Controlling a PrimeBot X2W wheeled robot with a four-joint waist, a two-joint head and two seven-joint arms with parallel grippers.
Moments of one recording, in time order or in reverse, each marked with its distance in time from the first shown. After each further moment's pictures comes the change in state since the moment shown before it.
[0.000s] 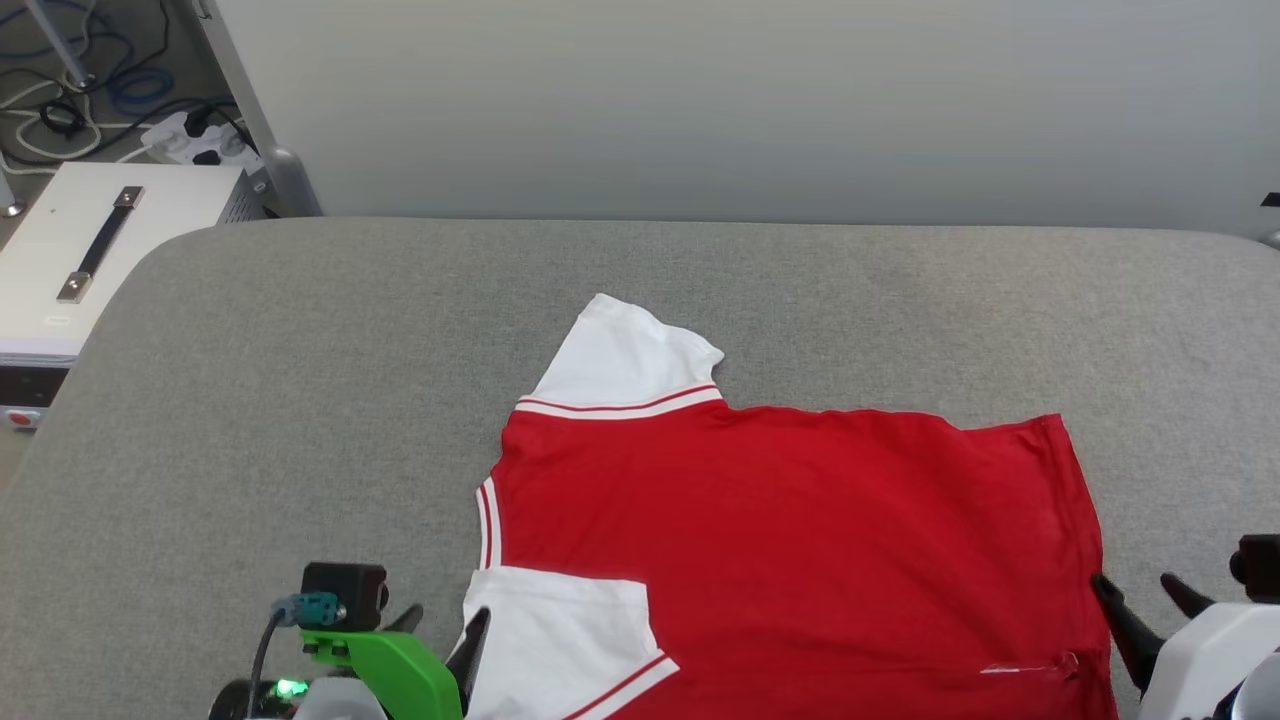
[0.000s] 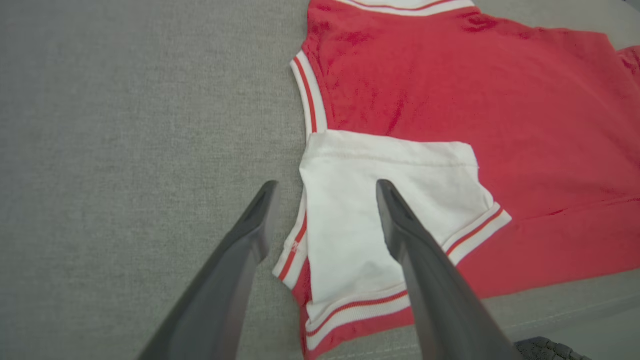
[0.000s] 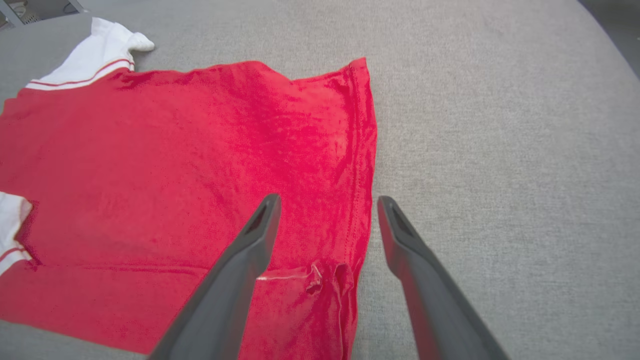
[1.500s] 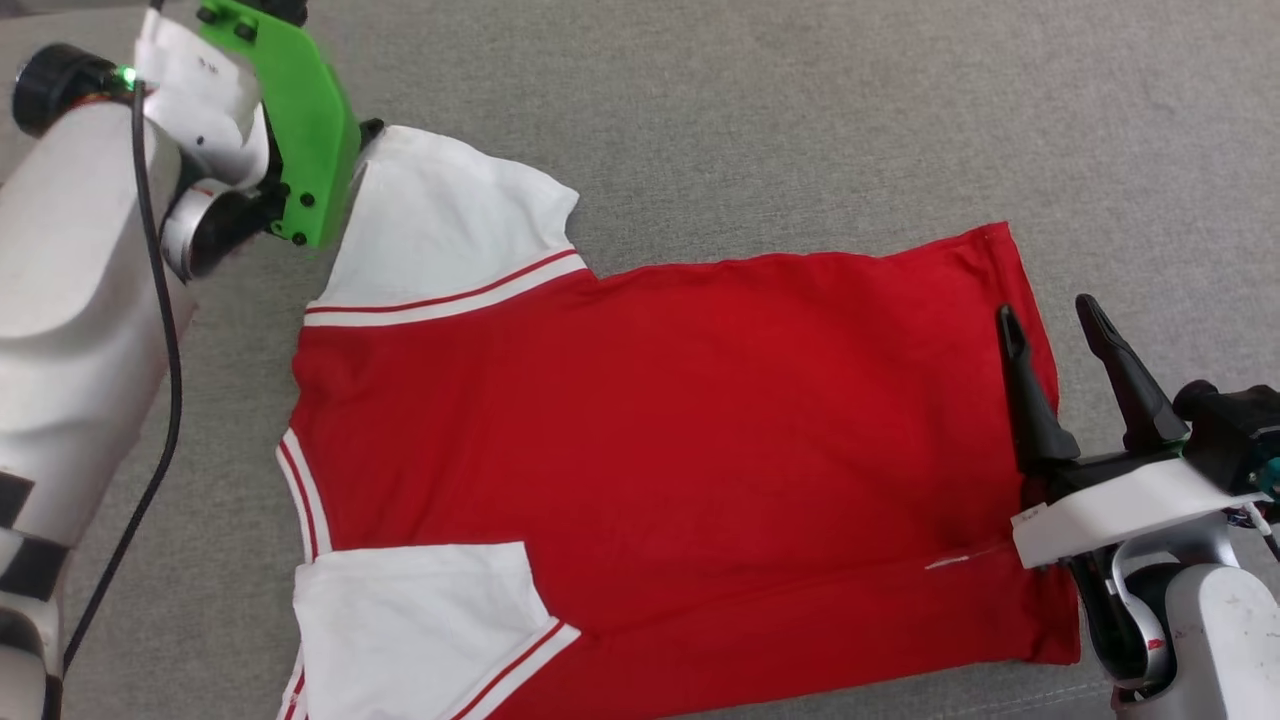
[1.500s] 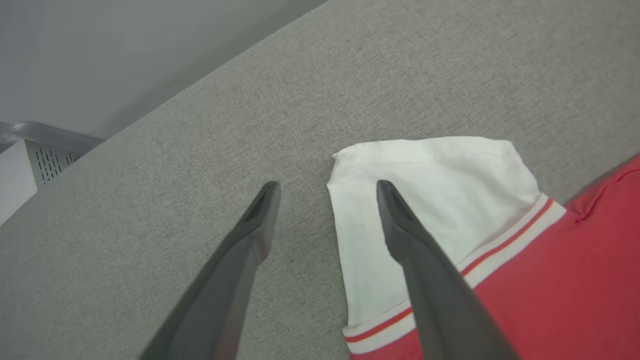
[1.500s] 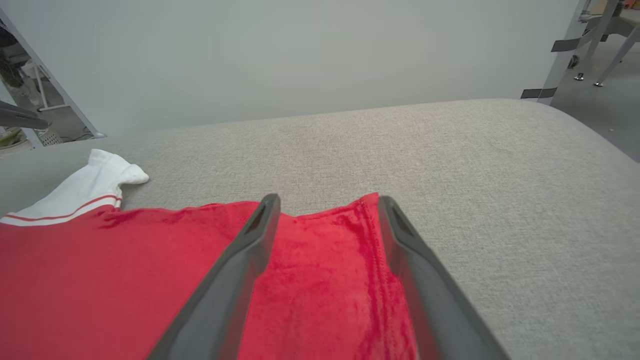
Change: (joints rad) left arm -1.041 -0.007 -0.084 0.495 0.132 -0.390 0.450; right arm -0.289 0.127 0.165 -0.007 -0.096 0.000 -0.546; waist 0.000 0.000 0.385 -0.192
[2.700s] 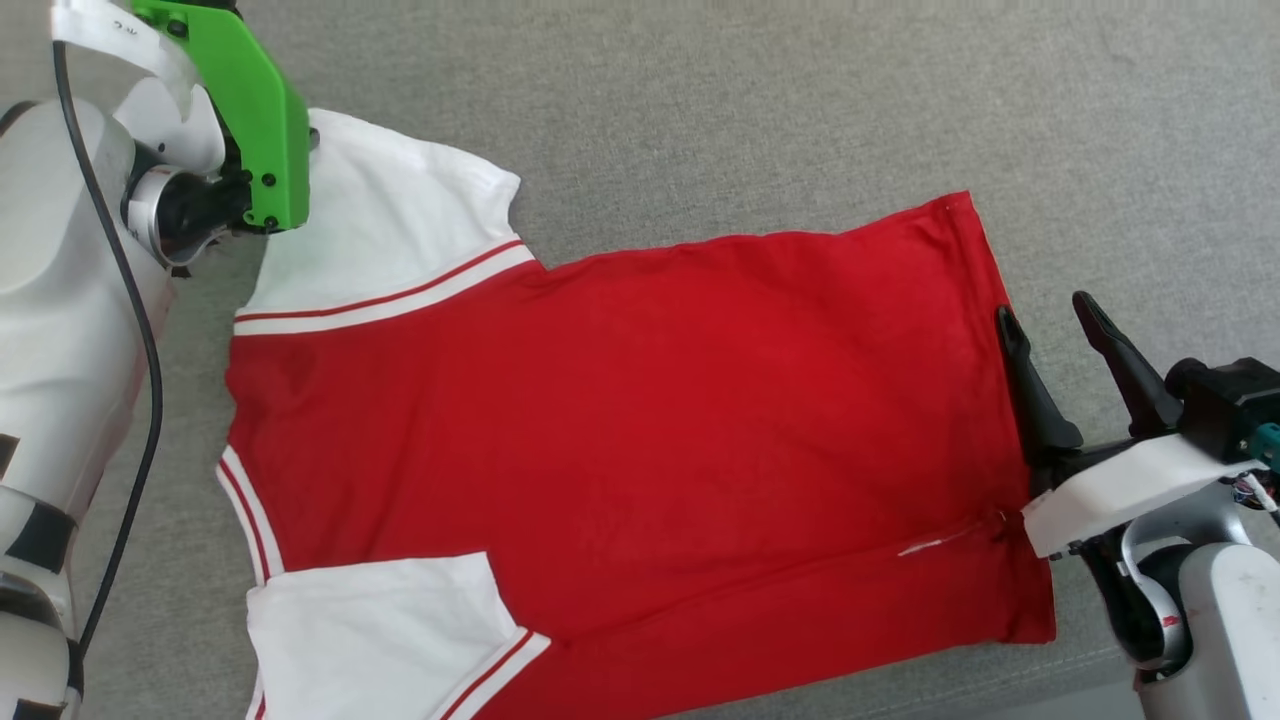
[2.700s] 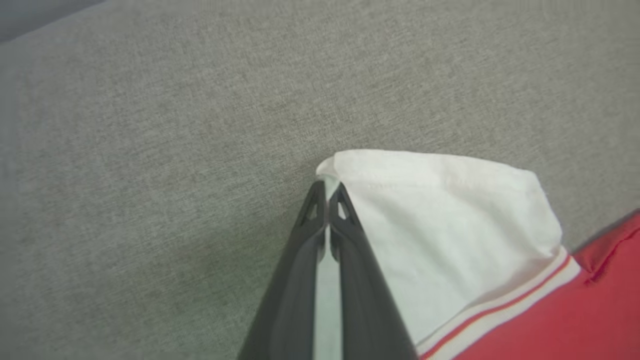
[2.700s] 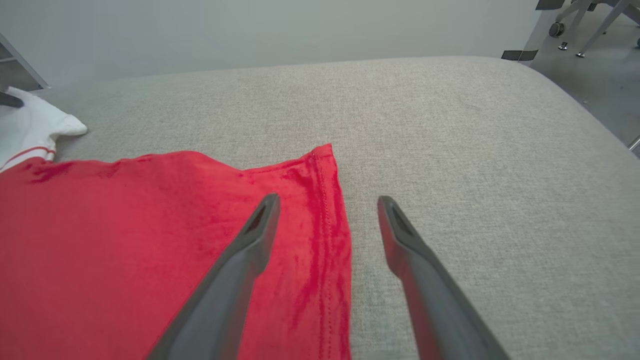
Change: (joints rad) left arm -0.079 -0.036 -0.049 0.273 -0.222 0.000 -0.024; right arm -0.049 -0.056 0.028 0.067 0.017 0.000 0.036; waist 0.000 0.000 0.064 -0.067
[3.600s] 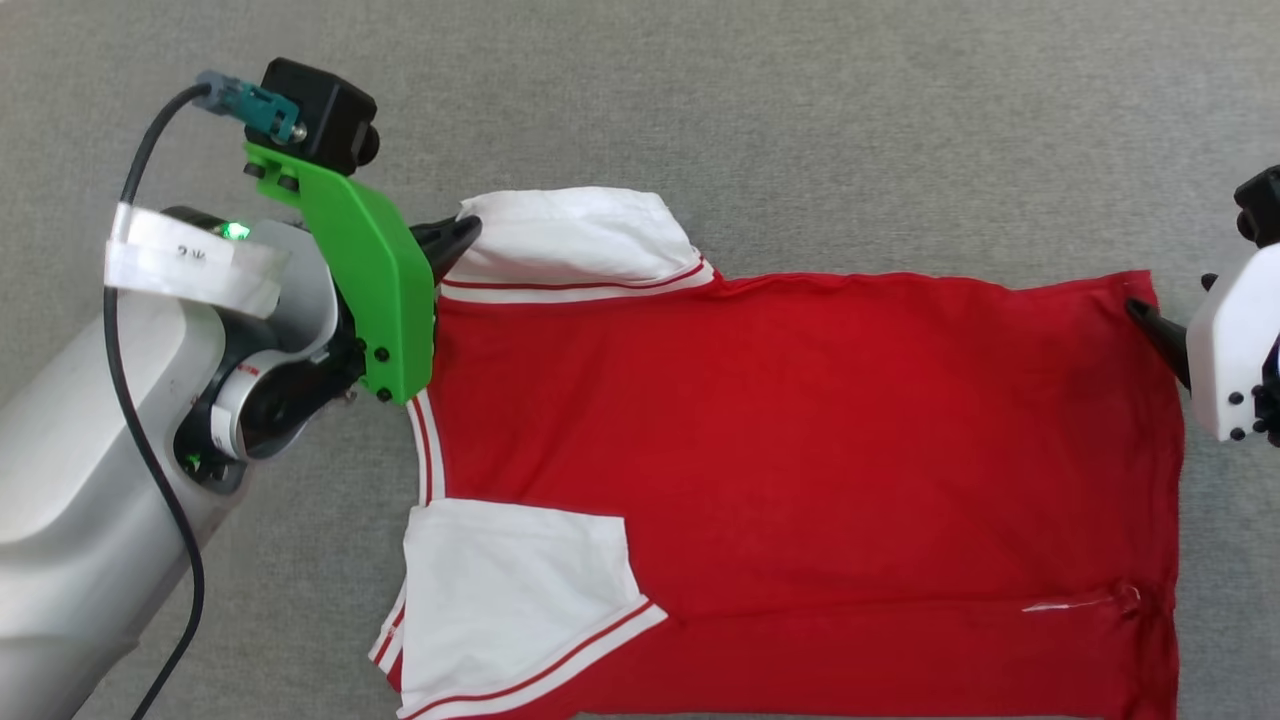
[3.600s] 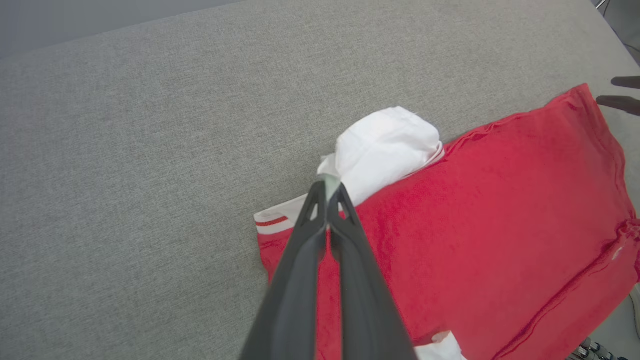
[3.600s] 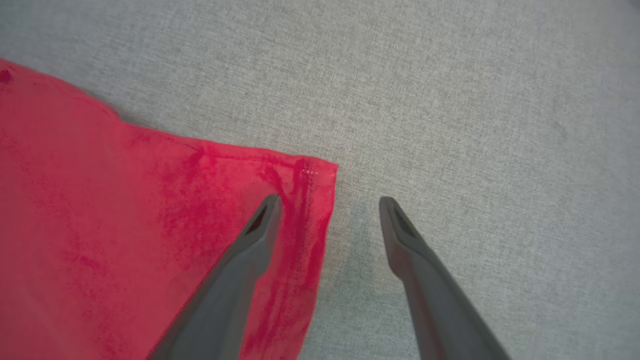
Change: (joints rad) left arm 0.367 0.172 0.063 -0.860 -0.093 0.251 -0.007; right arm -0.328 -0.393 0.154 0.139 0.191 0.000 0.783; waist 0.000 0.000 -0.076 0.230
